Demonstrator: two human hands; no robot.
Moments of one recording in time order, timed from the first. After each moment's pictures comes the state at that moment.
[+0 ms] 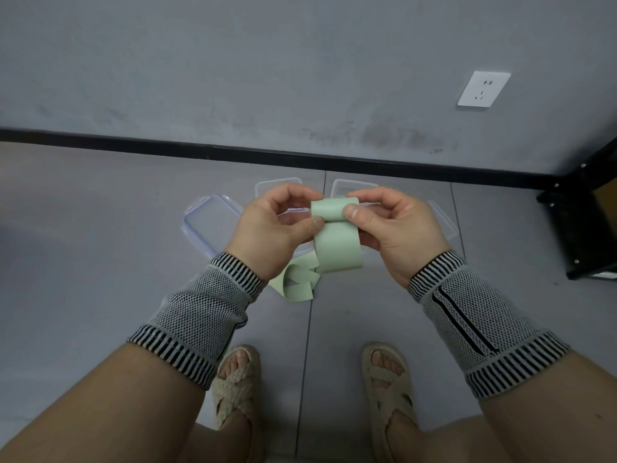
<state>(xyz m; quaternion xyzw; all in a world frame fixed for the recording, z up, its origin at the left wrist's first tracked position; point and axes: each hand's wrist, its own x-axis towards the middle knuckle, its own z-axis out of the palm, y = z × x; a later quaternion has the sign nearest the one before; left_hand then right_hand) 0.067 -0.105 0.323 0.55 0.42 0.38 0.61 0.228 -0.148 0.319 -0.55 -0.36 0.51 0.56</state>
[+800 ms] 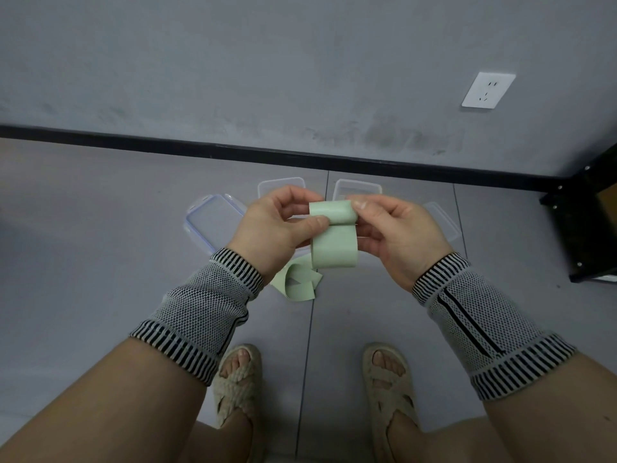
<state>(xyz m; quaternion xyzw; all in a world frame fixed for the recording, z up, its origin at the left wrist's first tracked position) 0.064 -0.100 0.320 0.51 0.44 0.35 0.64 0.226 -0.147 0.319 -0.53 -0.34 0.57 0.53</state>
